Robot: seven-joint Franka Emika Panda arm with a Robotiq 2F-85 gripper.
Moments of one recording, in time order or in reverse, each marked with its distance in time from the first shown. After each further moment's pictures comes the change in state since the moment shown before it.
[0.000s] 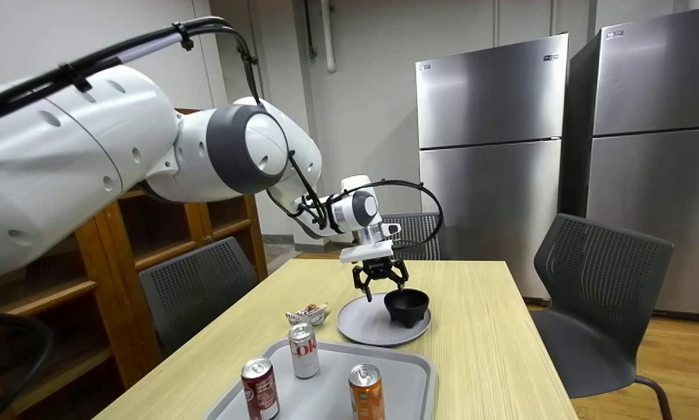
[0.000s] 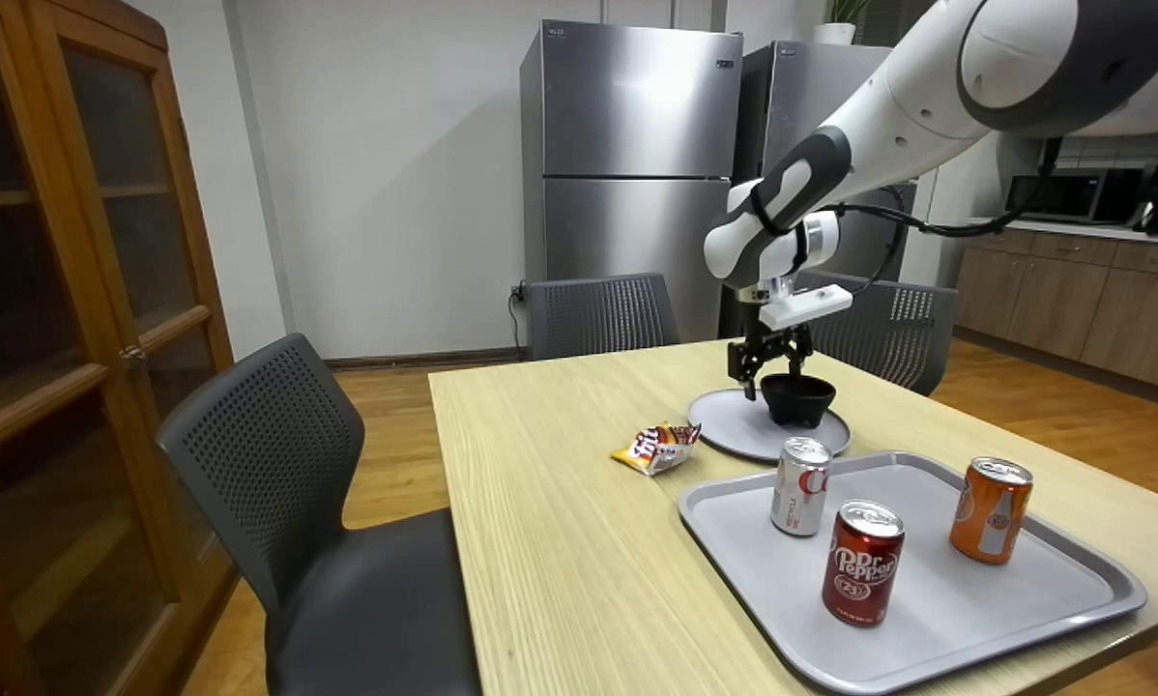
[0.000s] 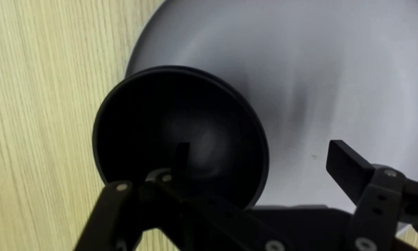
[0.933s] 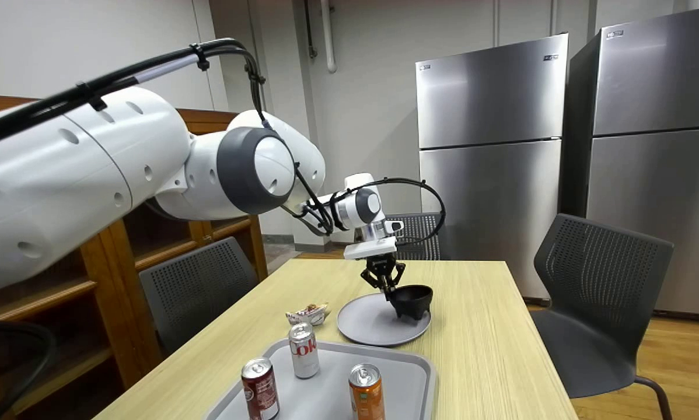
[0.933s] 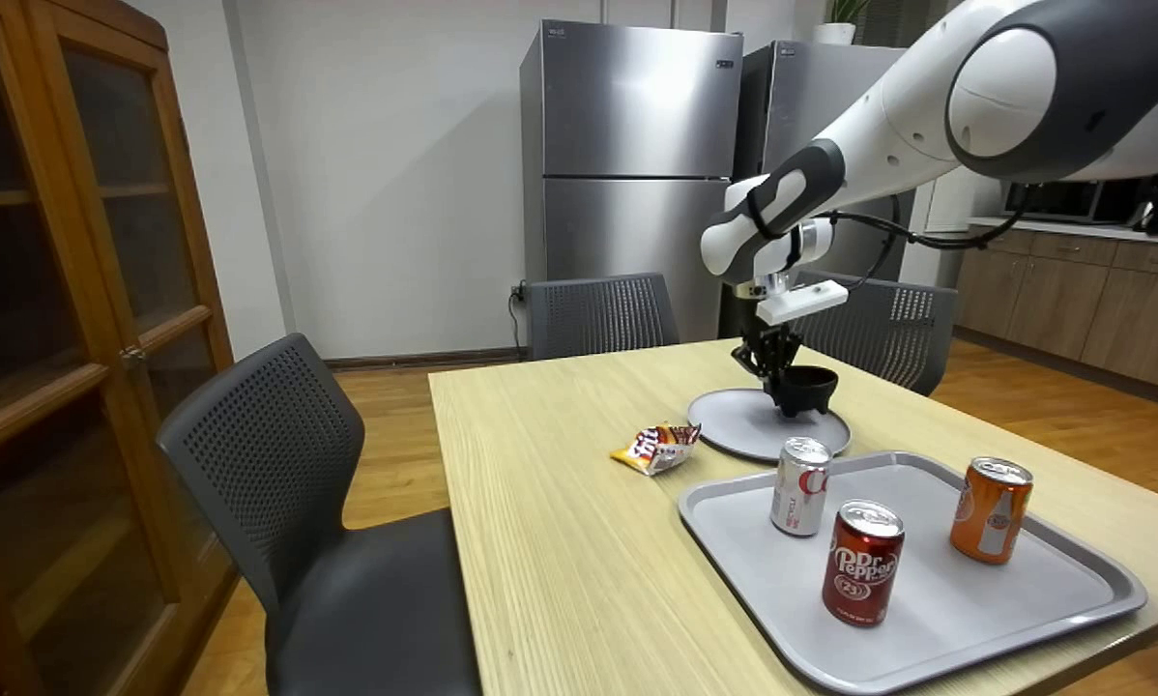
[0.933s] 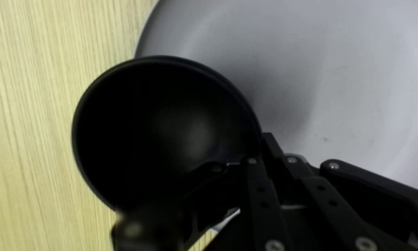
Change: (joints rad) arm -0.011 0.080 0.000 0.160 0.002 -0.079 -0.013
